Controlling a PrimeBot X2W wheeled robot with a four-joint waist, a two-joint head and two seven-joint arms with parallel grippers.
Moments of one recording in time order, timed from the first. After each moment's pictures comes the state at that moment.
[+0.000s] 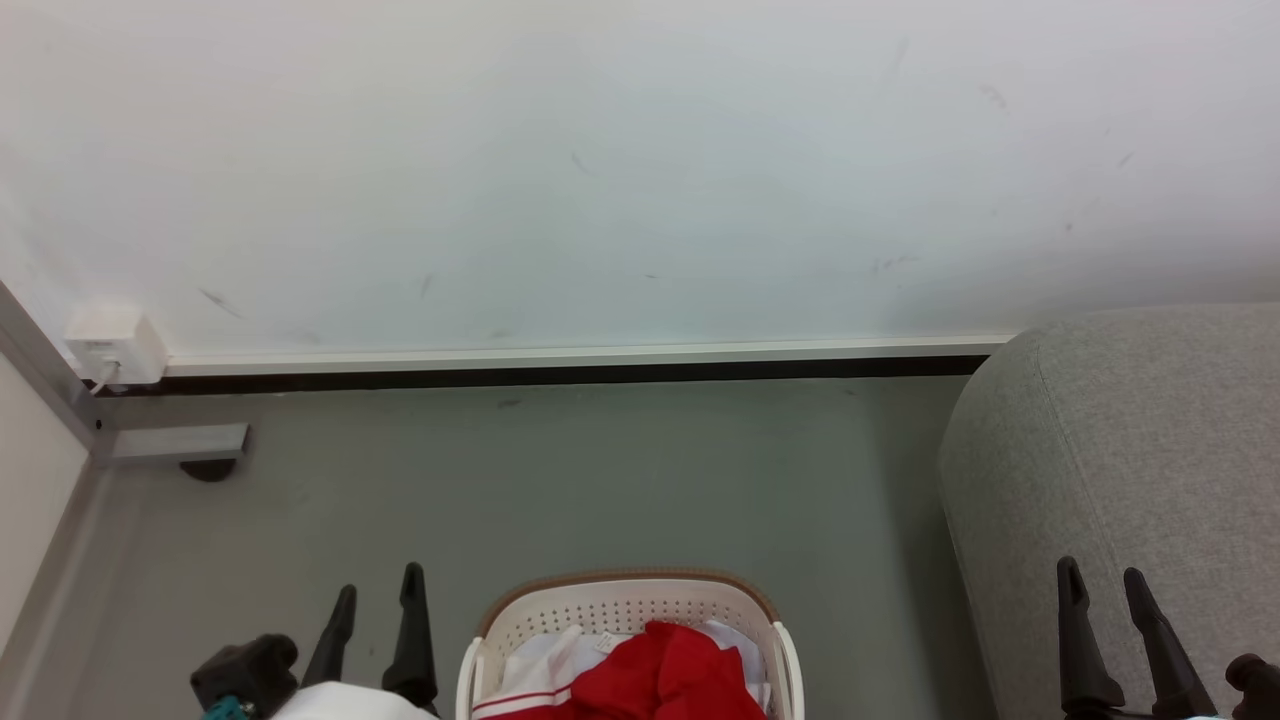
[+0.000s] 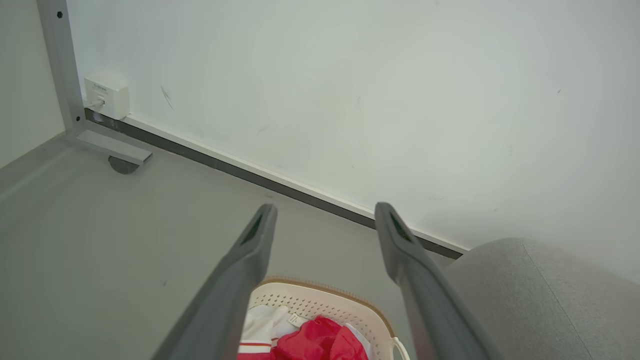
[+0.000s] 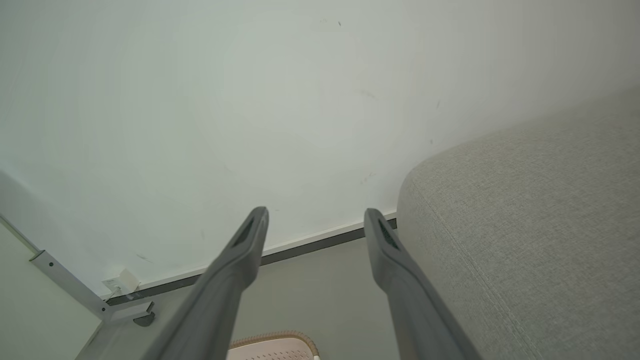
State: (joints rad) left arm -0.05 0.06 -0.10 0.22 -0.49 0.07 -0.15; right arm 0.02 -0.04 -0.01 0.14 0.51 0.13 -0.15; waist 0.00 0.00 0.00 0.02
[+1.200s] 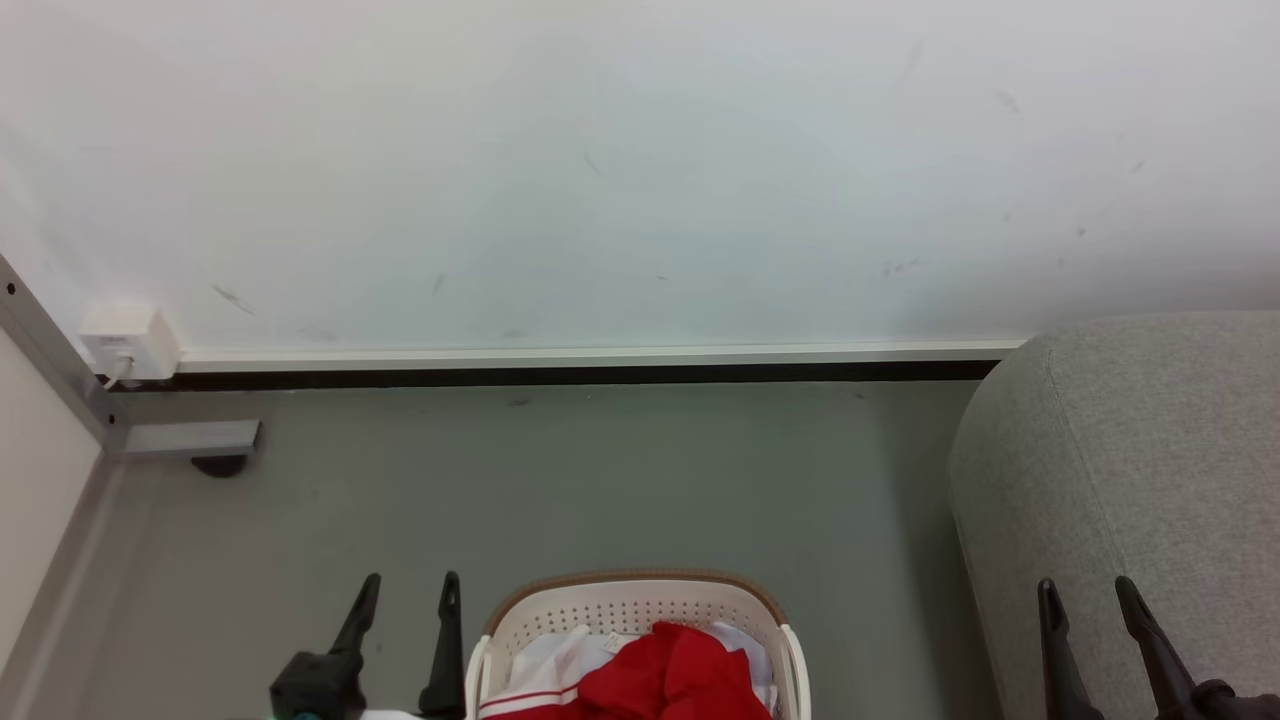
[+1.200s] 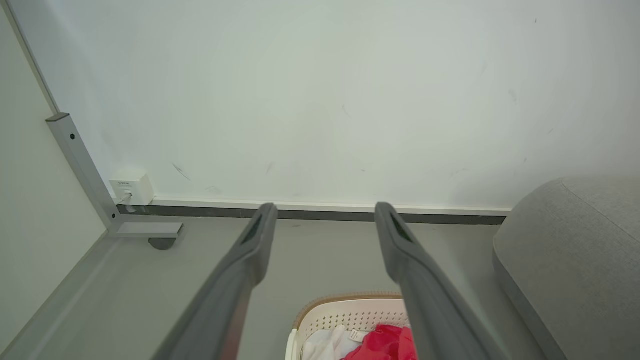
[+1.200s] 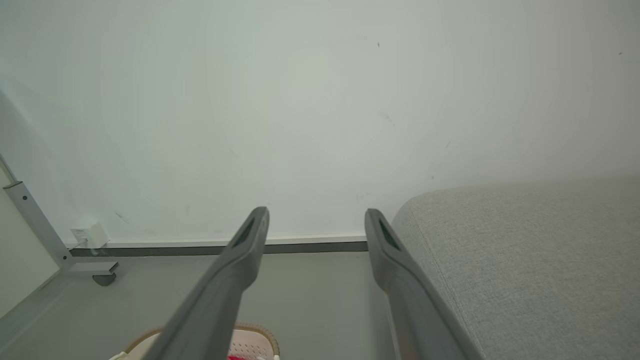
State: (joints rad) left arm -0.03 0.08 -0.16 0.22 -0.15 0.12 -0.23; right arm 0.06 -0.04 0.00 0.12 0.25 0.13 -0.23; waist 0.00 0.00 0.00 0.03
